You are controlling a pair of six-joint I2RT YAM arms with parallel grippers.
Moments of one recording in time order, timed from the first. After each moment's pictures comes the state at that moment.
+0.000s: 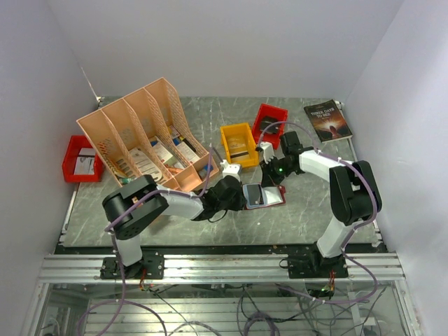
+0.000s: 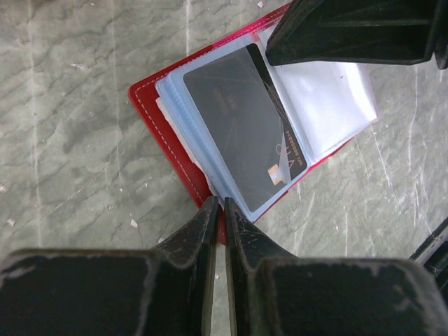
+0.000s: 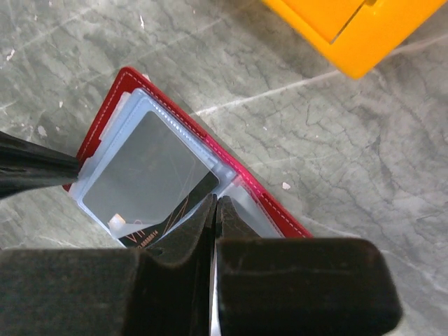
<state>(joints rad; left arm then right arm) -1.03 1.77 0.78 0.38 -0.16 -0.71 0.26 1.76 1.00 -0.45 -0.57 -0.43</state>
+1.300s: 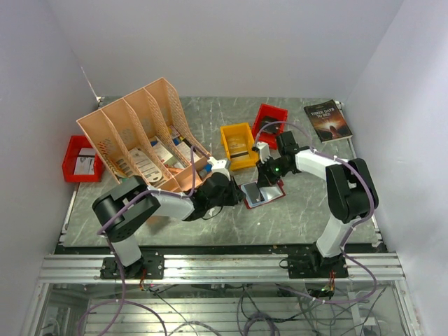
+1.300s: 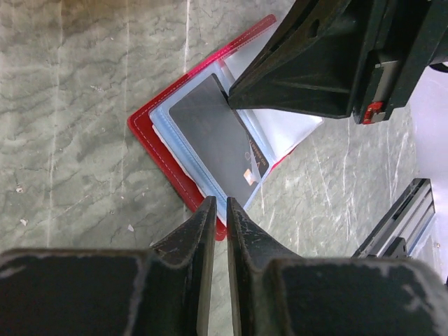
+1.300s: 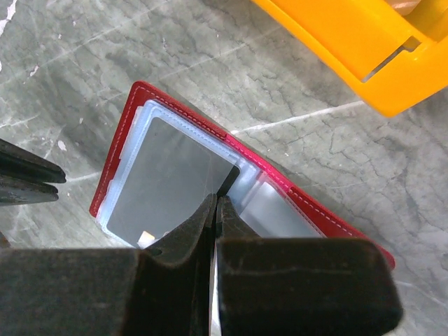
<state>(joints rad) -0.96 1.71 0.69 0.54 -0.10 -0.84 0.29 1.78 1.03 -0.43 -0.59 -0.40</state>
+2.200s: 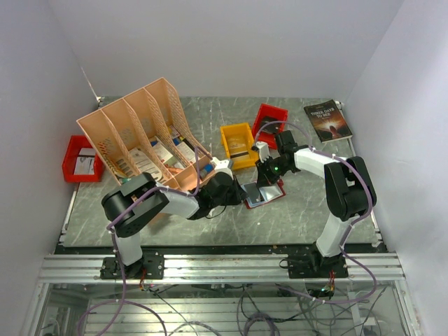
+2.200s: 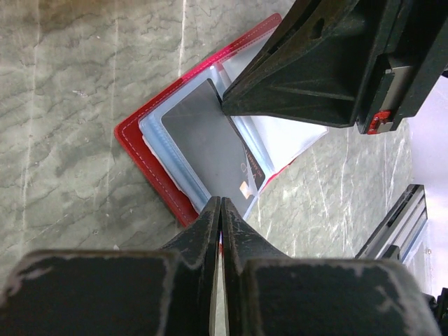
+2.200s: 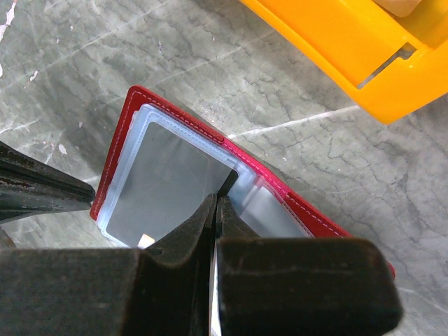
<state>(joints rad) -0.96 1.79 0.73 0.58 -0.09 -0.89 0.29 1.82 1.05 -0.45 -0.60 -0.38</state>
